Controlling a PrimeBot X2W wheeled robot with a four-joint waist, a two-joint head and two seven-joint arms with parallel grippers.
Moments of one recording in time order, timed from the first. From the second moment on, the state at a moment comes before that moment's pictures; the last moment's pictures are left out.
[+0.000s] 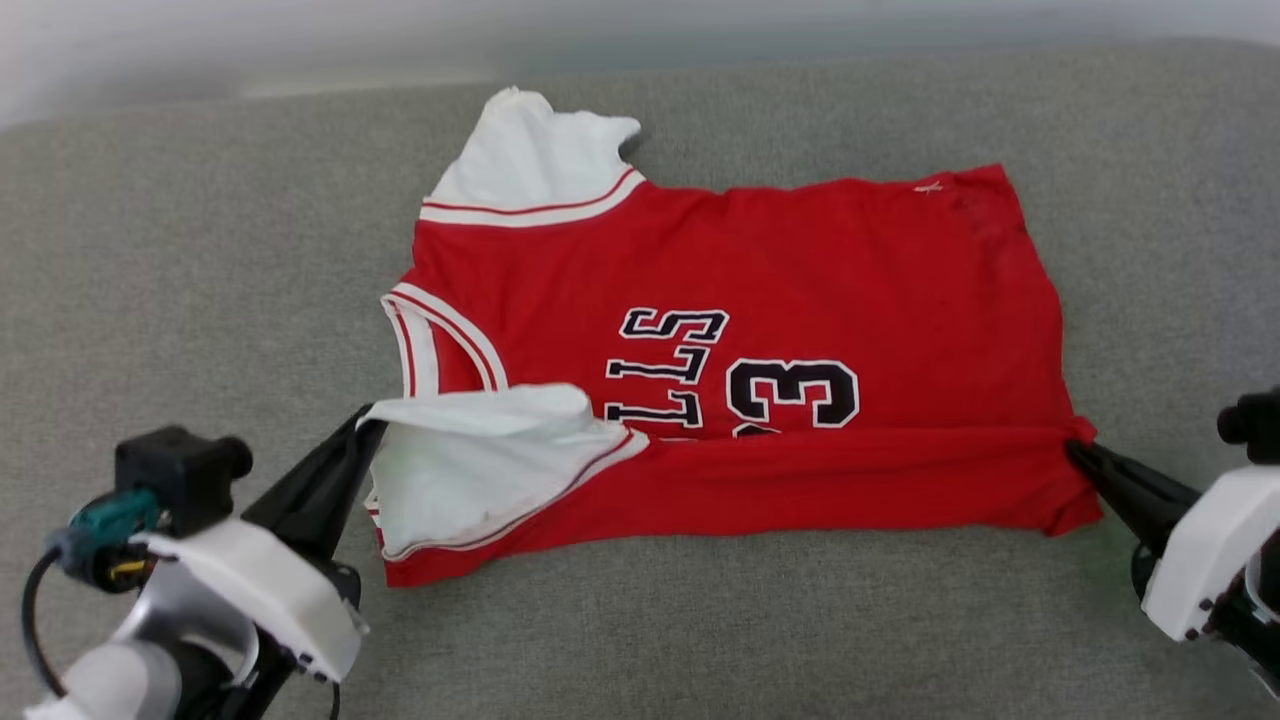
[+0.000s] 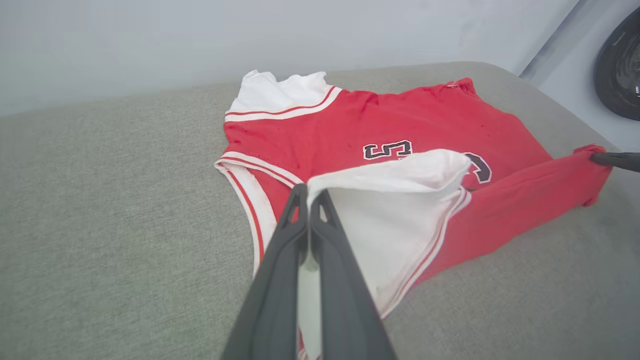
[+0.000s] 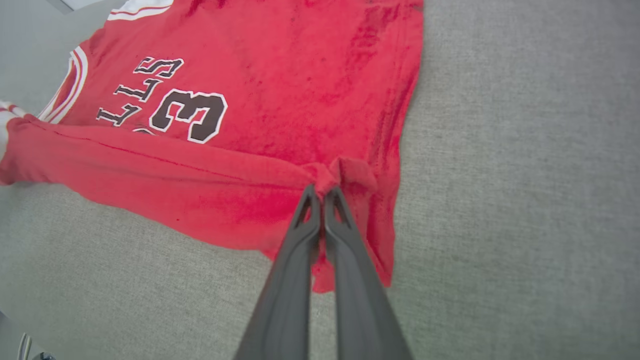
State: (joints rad) left arm -0.08 0.62 -0.28 -0.27 -0.70 0.01 0.13; right arm -0.21 -0.65 0.31 0.11 0.86 0.13 0.27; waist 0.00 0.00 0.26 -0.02
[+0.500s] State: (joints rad) left arm -0.30 0.57 -0.39 0.03 -0.58 -0.01 0.16; right arm -0.37 -0.57 0.37 0.22 0.75 0.13 0.37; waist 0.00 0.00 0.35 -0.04
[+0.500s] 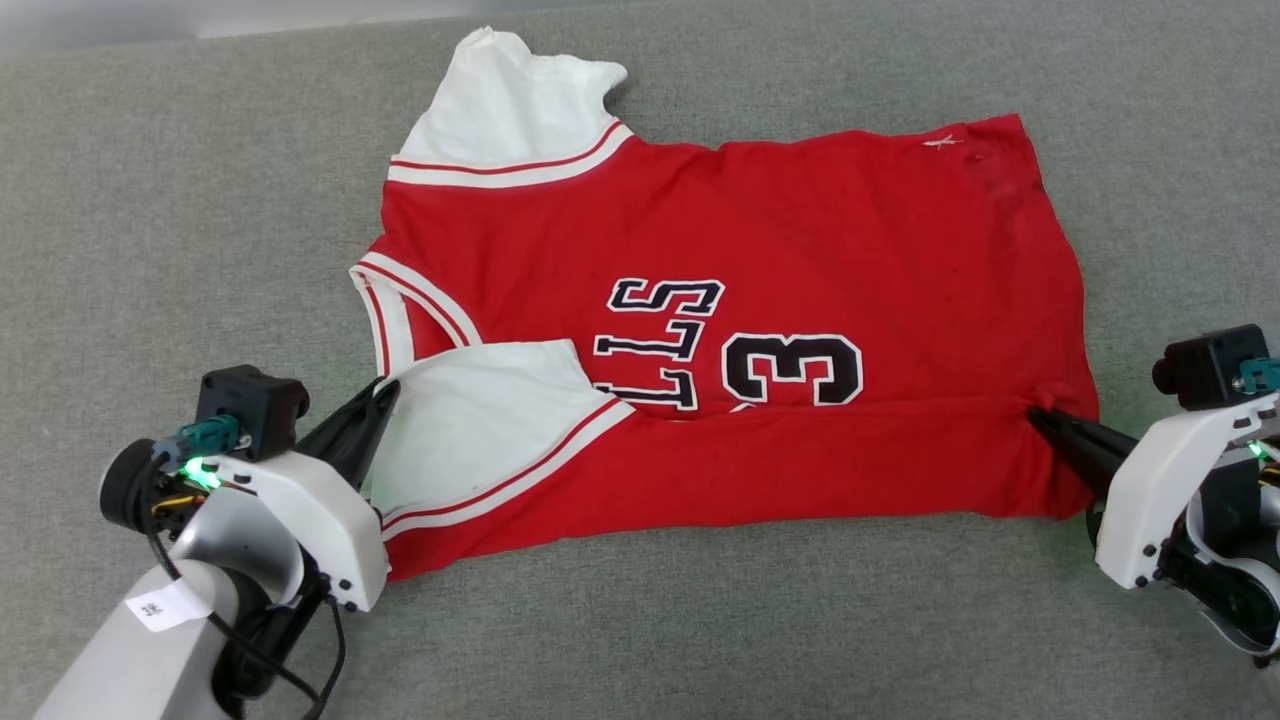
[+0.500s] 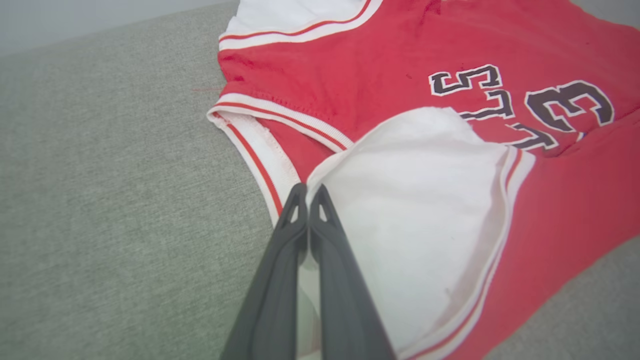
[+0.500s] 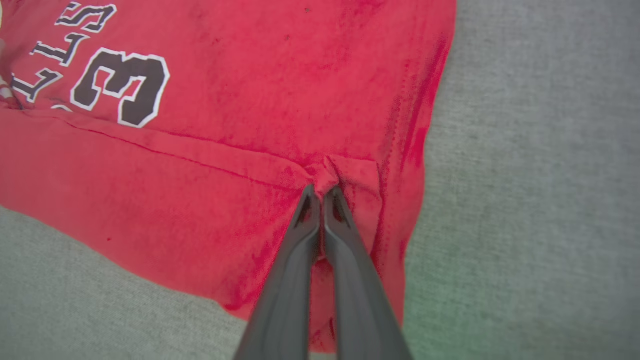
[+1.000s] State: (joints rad) left arm -0.29 0.46 -0.38 0.19 -0.59 0.06 0.05; right arm -0.38 -0.54 0.40 0.29 0.64 0.13 0.32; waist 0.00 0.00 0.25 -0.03
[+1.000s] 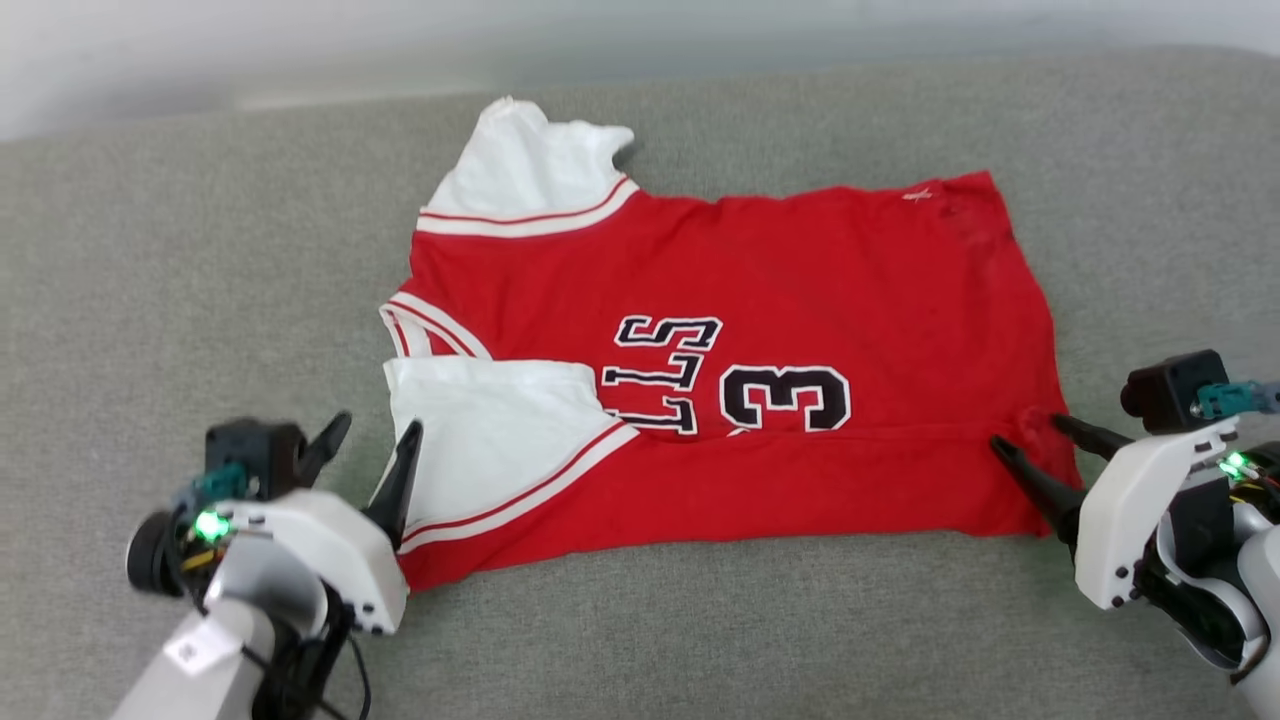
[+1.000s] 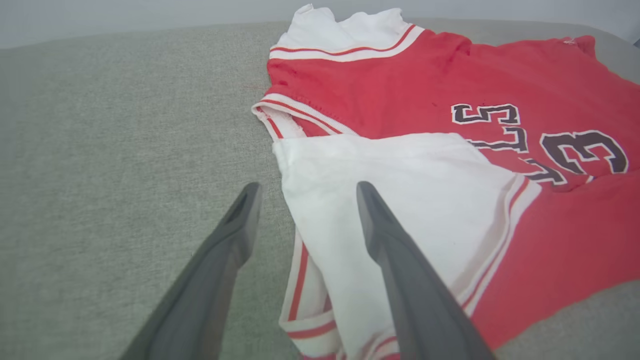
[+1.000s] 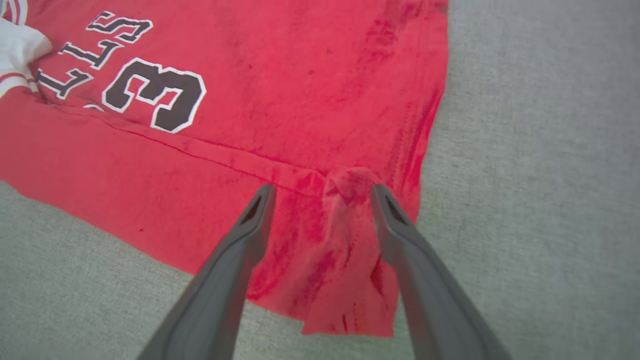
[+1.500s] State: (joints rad) left arm -0.01 0.50 -0.34 -0.06 -0.67 0.22 0.17; right arm -0.15 -0.40 0.14 0.16 0.50 0.13 0.44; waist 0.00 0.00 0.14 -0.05
